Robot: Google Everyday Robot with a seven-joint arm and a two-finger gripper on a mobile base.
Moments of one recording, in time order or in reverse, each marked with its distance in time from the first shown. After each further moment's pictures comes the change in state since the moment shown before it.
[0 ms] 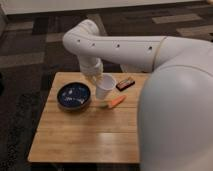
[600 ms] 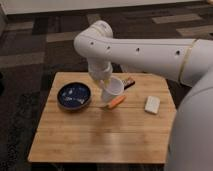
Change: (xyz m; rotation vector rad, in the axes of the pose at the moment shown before) arm 0.036 -0.042 -0.010 -0.056 -0.023 0.144
